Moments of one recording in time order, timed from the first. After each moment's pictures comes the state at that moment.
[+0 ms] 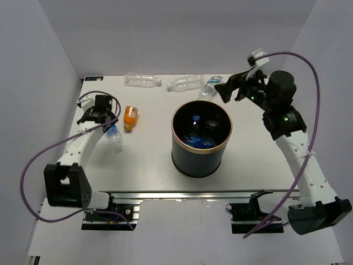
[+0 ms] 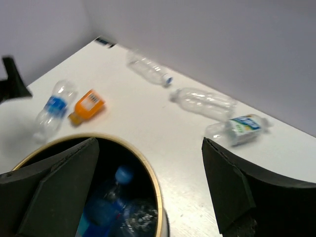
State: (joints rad) left arm -0.07 1.34 1.09 -0.70 -0.60 -0.72; right arm 0.32 1.14 1.34 -0.25 -0.40 0.01
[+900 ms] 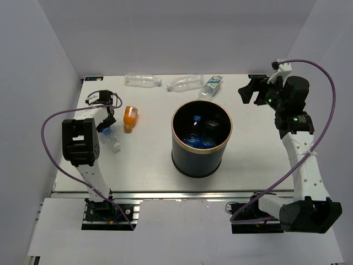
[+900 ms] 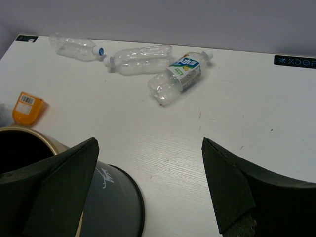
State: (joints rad) left arm 0.04 1.94 1.30 -0.50 -0.52 -0.58; right arm 0.01 1.14 1.24 -0.32 -0.38 0.11
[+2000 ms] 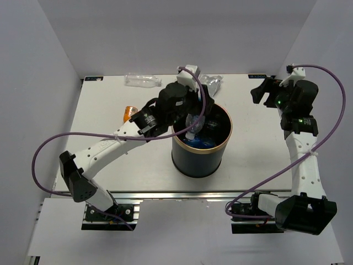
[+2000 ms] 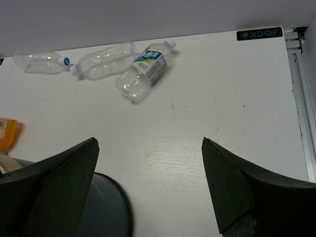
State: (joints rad) left arm -0.93 1.55 1.63 -0.26 -0.25 -0.39; right arm -0.13 1.14 1.18 -0.30 -0.34 0.16
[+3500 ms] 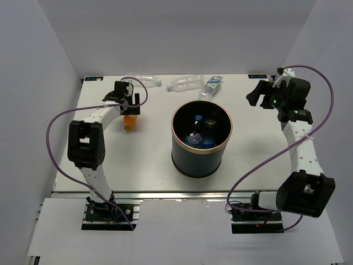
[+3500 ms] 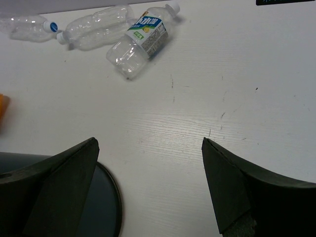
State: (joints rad) left arm -0.14 1.88 1.38 -0.36 -0.17 -0.09; right arm -0.15 1.30 1.18 -0.30 -0.43 0.10
